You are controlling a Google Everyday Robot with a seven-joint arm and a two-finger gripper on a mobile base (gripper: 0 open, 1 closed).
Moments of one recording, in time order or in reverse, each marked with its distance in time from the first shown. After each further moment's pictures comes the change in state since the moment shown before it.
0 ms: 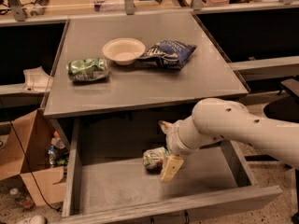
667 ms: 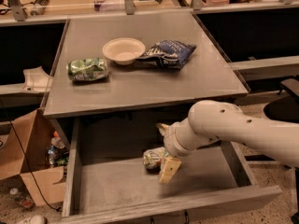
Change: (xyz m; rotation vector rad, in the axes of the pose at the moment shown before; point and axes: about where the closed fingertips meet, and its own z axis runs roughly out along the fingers) arm 0.005 0.002 0.014 -0.020 0.005 0.005
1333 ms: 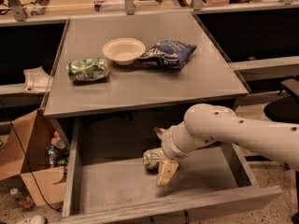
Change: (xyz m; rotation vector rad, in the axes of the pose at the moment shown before) arm 0.003 0.005 0.023 -0.041 -0.006 0.004
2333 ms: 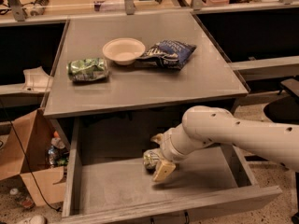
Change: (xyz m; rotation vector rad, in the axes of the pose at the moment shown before) arm 0.001 0.005 0.008 -0.016 0.003 0.004
